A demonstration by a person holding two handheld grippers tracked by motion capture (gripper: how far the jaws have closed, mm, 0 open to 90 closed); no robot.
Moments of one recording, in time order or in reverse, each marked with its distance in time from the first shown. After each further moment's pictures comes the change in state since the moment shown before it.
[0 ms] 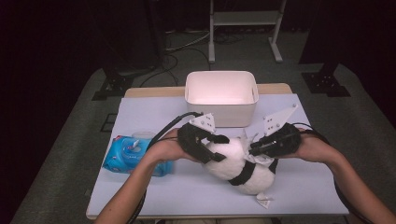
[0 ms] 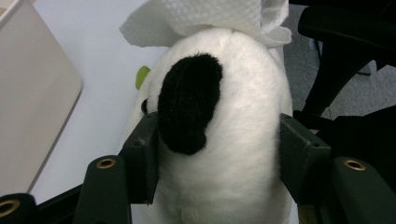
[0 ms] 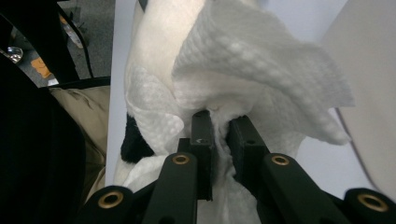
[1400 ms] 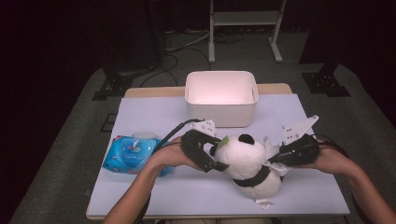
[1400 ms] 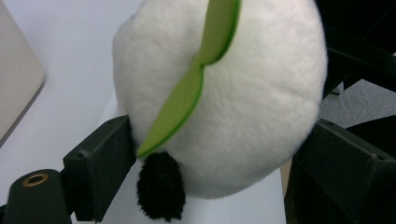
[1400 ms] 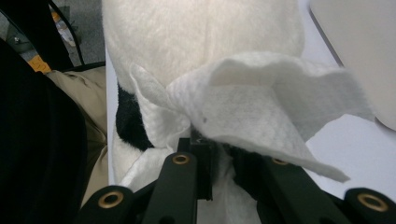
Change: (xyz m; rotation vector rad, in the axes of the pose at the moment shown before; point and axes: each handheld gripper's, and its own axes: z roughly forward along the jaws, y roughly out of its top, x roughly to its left) left arm 0.006 -0.022 0.027 -0.084 -0.091 -0.083; right arm 0.005 -0.053 -0.015 0.008 -0.030 0.071
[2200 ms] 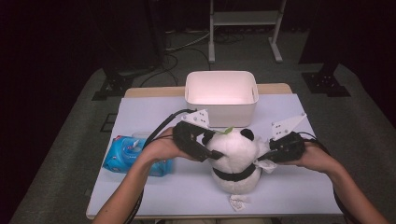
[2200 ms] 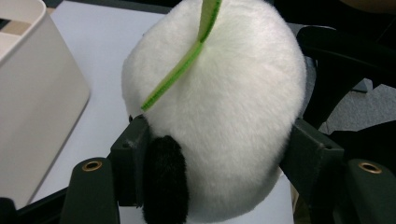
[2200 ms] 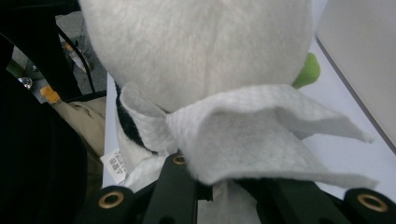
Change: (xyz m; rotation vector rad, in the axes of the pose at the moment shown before) left arm -0.010 0.021 -0.039 0.005 0.099 0.056; right arm -0.010 0.012 0.026 -0.096 0.046 0.027
